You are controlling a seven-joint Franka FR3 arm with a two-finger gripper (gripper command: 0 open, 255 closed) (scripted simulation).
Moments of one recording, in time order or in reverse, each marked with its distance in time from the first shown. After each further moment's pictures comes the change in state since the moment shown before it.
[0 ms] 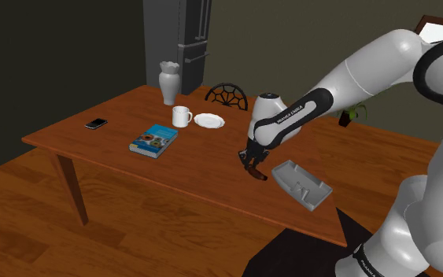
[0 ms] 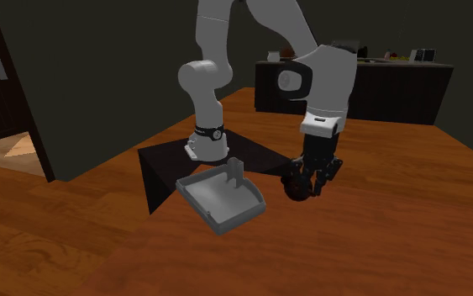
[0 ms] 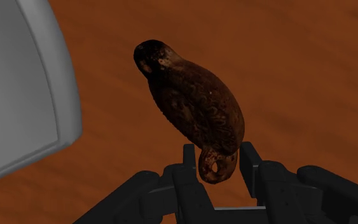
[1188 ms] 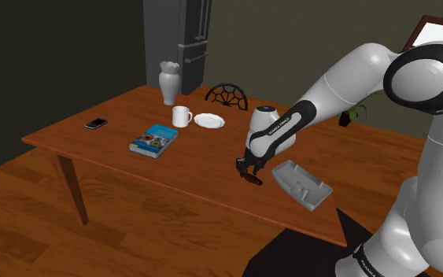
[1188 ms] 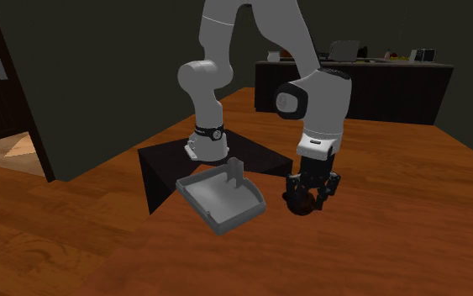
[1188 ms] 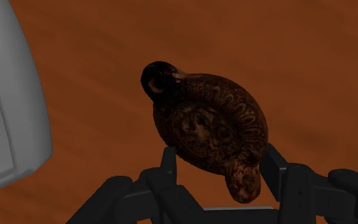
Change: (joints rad) arm -0.030 0.125 0.029 0.003 0.061 0.124 -0.036
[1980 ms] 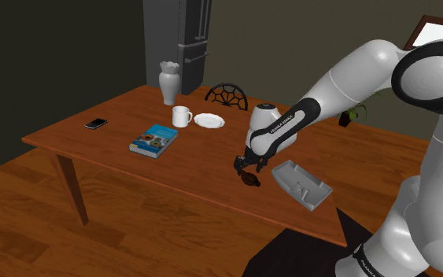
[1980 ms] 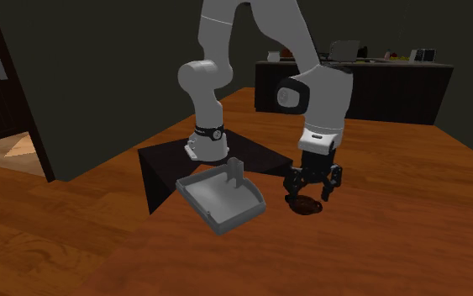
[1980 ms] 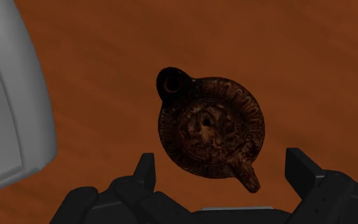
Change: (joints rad) arm 0.013 -0.034 -0.003 -0.009 -0.015 -0.032 0.011
